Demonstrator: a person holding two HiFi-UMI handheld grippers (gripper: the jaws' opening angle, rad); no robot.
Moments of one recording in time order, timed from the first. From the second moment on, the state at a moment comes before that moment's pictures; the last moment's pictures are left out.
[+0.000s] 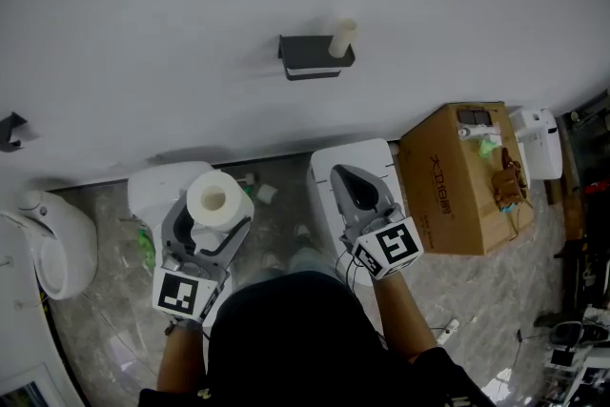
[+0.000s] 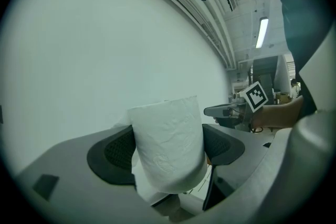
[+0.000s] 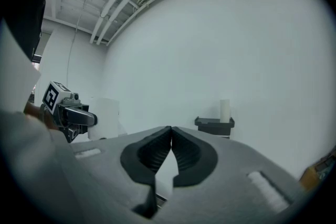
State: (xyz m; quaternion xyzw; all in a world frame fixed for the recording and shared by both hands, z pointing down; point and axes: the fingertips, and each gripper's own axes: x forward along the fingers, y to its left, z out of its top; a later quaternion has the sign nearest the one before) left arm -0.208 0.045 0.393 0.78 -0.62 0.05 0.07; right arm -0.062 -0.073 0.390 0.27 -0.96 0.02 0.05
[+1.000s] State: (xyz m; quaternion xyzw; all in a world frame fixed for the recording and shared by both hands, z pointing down) left arm -0.237 -0.005 0.416 0.64 -0.75 0.06 0.11; right arm -0.093 -0.301 0.384 0.27 -0.96 0.00 0.03
